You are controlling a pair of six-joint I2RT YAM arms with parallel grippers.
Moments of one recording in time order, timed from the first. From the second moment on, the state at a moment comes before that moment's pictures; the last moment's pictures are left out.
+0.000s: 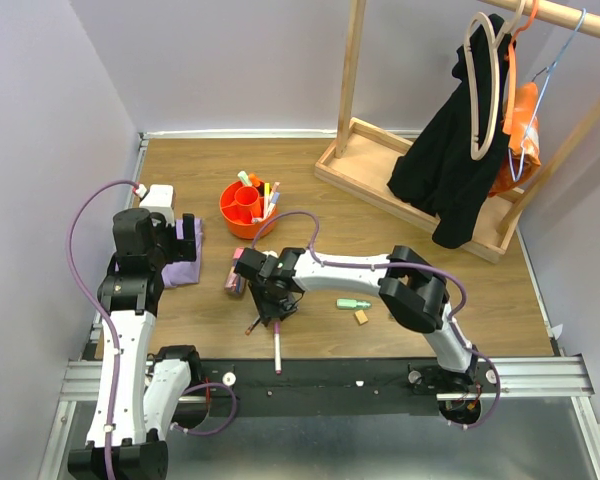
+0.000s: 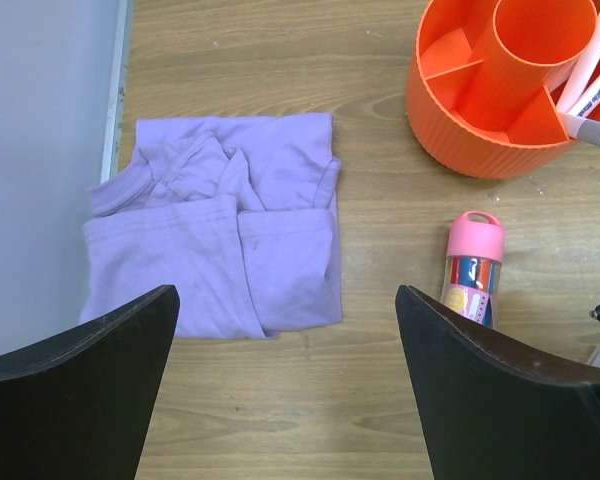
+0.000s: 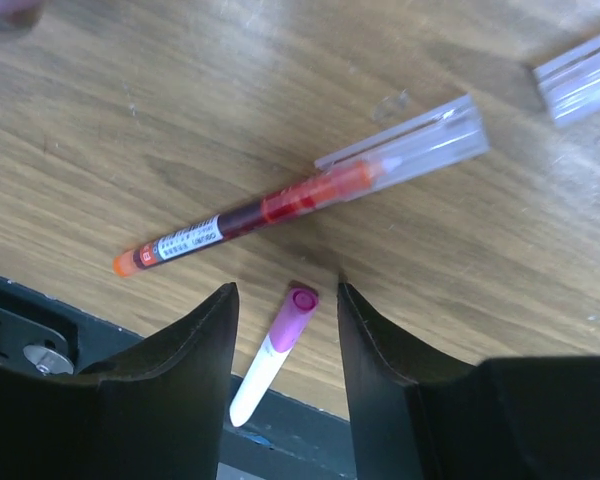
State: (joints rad) left arm 0.06 0.74 0.87 -0.64 -0.02 0.10; right arm 1.18 2.13 1.62 -0.77 -0.01 0.77
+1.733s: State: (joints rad) left arm 0.06 0.81 0.95 -0.49 0.30 0.06; right arm 1.03 1.59 1.17 0.32 0.29 0.05
